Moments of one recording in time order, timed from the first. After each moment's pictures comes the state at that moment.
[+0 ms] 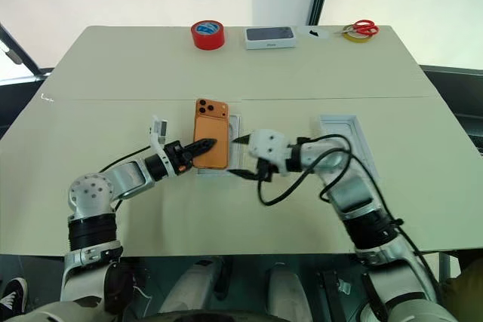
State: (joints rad) left arm -0.44 0.17 0.40 0.05 -1.04 1.24 -0.28; right arm -0.47 -0.55 0.20 -0.07 0.13 0.19 1.04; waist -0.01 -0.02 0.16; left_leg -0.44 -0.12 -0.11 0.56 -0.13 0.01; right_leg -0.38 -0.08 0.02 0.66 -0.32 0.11
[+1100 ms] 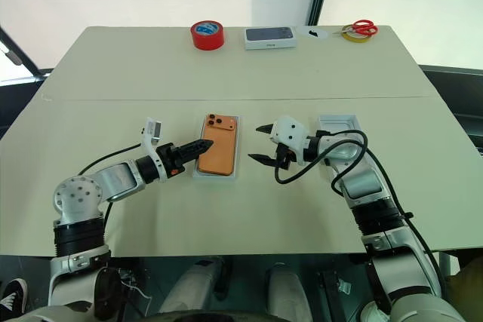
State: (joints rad) left arm -0.40 0.26 0.38 -0.07 -1.08 1.26 -0.21; right arm -0.52 -0.53 0.18 0.16 0.10 0.05 1.01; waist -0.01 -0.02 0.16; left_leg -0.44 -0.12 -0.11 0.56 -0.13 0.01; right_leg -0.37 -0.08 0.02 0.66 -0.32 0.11
